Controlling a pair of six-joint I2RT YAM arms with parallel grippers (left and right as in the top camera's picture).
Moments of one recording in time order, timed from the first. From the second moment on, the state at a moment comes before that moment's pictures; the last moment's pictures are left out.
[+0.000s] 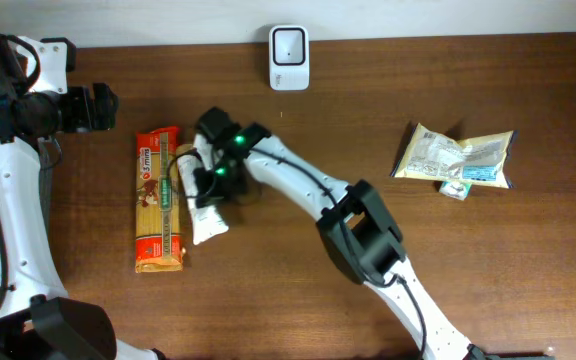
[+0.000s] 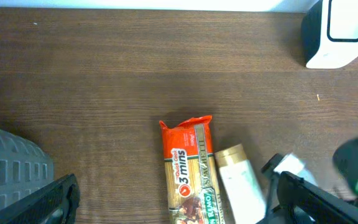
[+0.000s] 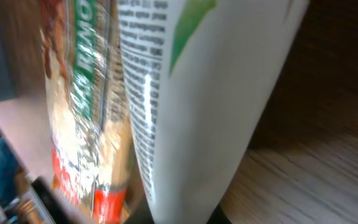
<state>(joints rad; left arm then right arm) 0.32 1.70 1.76 -0.96 0.28 0.23 0.73 2.57 2.23 -0.90 -0.62 0.43</state>
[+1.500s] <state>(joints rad) 0.32 1.70 1.76 -0.96 0.28 0.23 0.51 2.37 2.42 -0.67 0.46 -0.38</state>
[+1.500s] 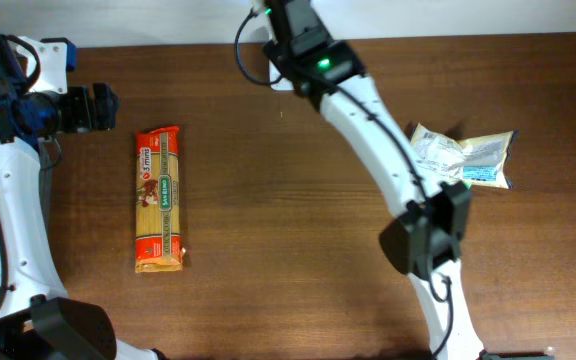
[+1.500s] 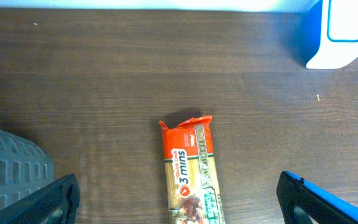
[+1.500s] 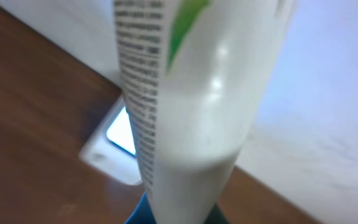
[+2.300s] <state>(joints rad) 0.32 1.70 1.76 -0.96 0.28 0.23 0.49 2.64 2.42 -0.49 0.83 -0.69</state>
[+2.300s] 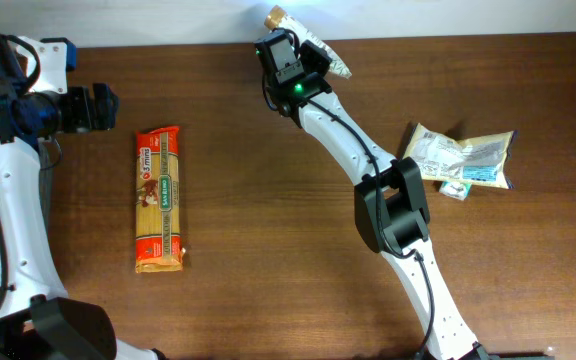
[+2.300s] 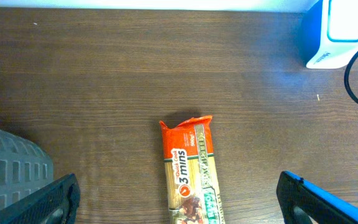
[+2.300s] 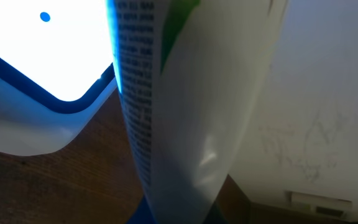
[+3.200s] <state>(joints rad) 0.32 1.70 1.76 -0.96 0.28 0.23 0.43 2.14 2.45 -1.46 0.27 0.05</state>
